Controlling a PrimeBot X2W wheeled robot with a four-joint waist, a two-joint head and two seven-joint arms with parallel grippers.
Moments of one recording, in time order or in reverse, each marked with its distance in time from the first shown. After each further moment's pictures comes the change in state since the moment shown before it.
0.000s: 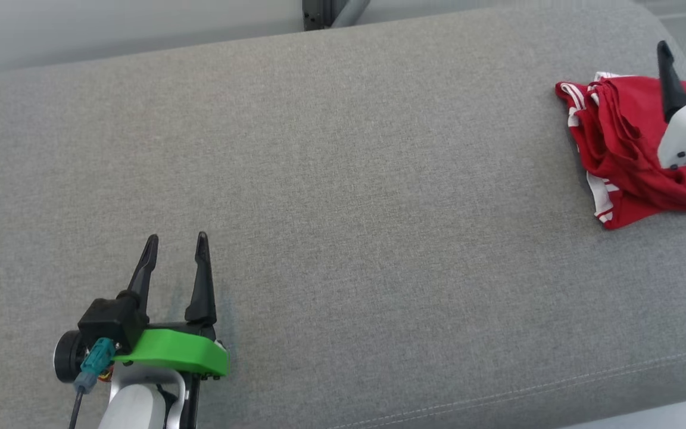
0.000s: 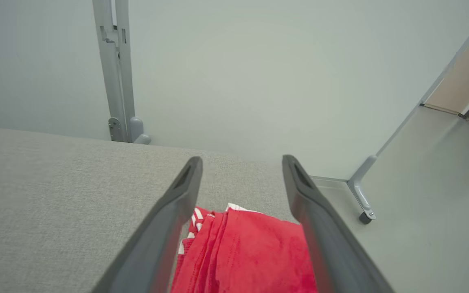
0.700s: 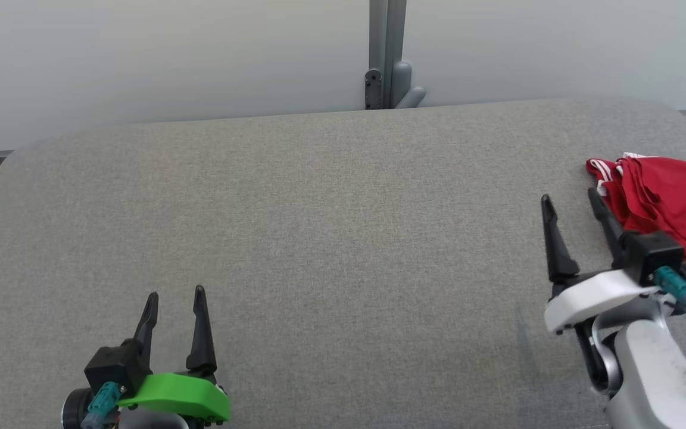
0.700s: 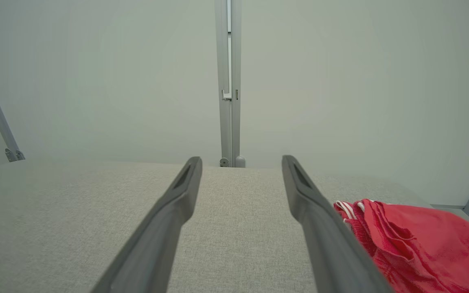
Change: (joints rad) left arm 0.118 -0.023 0.025 0.040 -0.030 0.030 -0.012; right arm 0.678 0.332 -0.381 -0.639 -0.275 -0.001 -0.003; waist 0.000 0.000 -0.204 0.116
